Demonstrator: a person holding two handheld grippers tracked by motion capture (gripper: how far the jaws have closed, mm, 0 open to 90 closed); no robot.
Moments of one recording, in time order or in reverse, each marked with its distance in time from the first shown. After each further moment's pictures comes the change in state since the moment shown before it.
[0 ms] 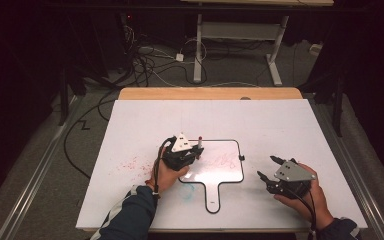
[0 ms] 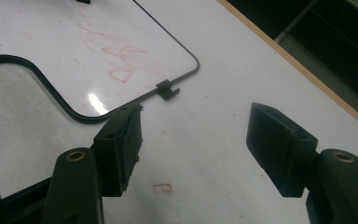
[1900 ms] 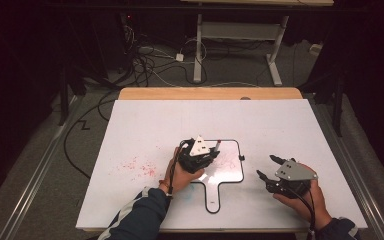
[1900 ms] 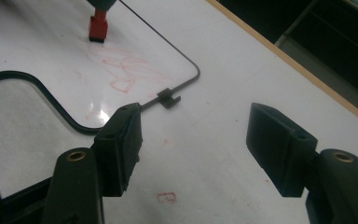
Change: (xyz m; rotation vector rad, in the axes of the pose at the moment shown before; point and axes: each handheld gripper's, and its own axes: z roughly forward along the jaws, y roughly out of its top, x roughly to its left) left arm -0.019 0.015 0.018 0.013 -0.005 0.083; right arm -0.001 0.000 0.000 -0.024 -0.002 0.040
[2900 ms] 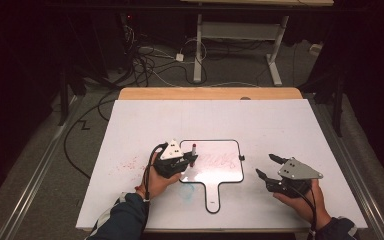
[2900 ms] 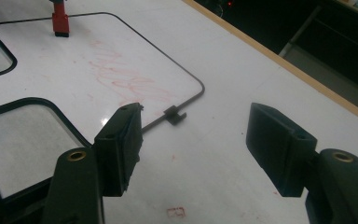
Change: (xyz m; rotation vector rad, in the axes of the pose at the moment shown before) left arm 0.018 -0.035 -0.051 -0.009 -0.034 -0.046; right arm -0.002 0.004 -0.004 -0.064 0.037 0.046
